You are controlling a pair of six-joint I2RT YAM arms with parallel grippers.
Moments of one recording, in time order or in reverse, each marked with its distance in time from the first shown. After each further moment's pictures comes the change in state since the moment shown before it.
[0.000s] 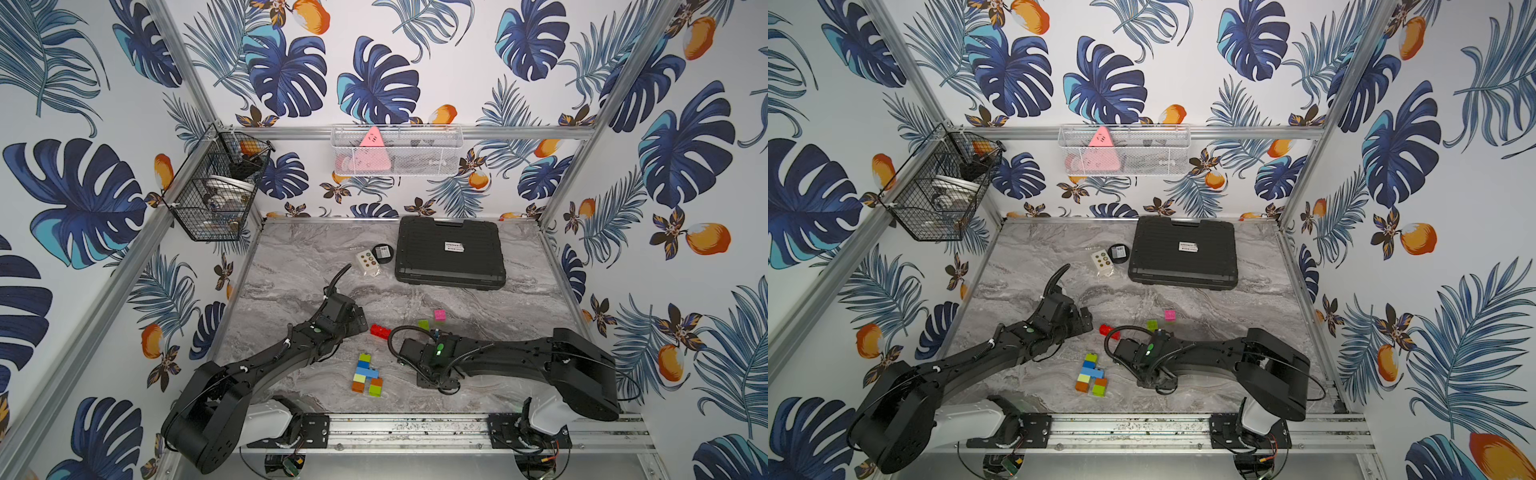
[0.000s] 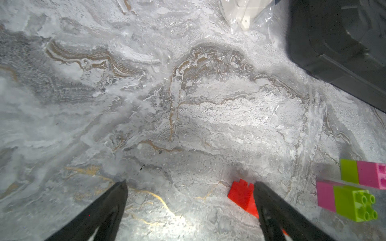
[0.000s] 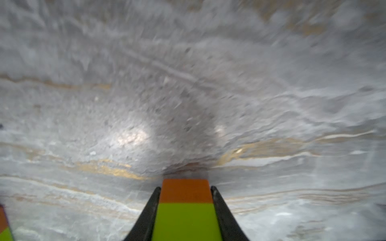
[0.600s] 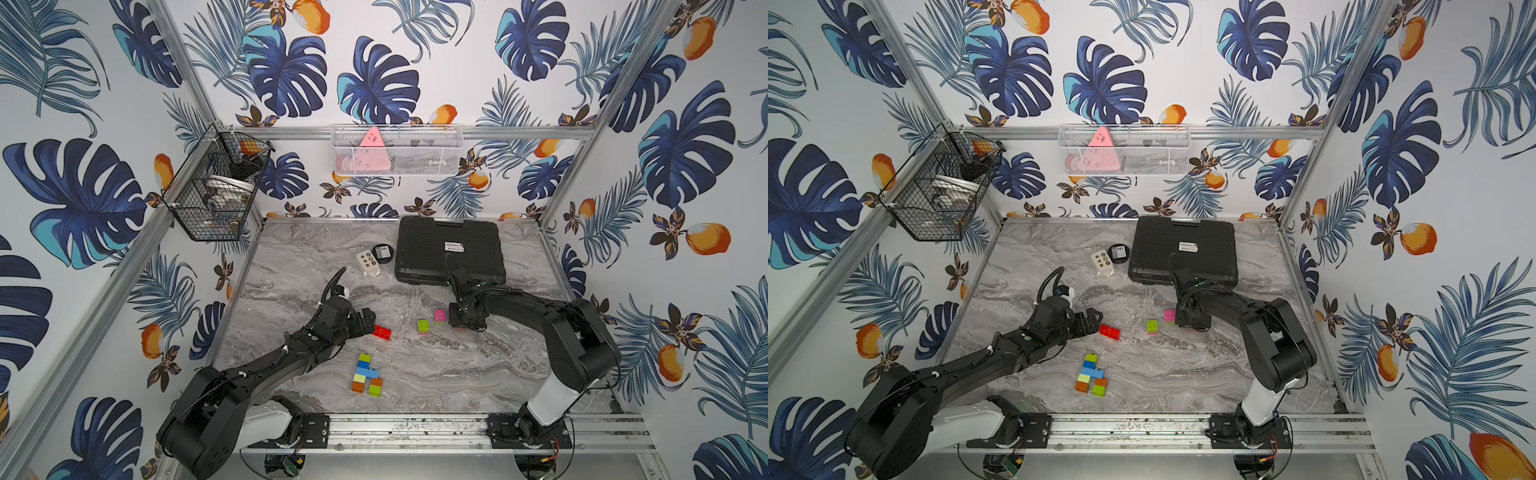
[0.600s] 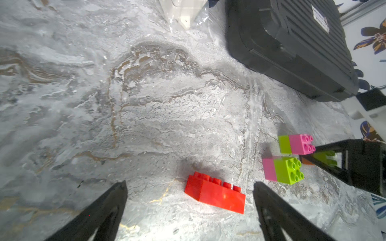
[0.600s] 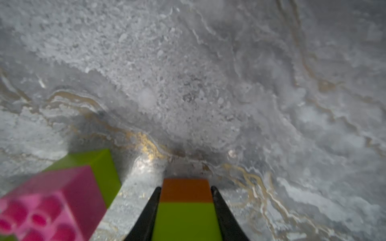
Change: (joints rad) left arm -0.010 -0.017 -0.079 0.236 0.189 0.047; right arm -0.667 0.155 0.101 0.171 -0.057 -0.646
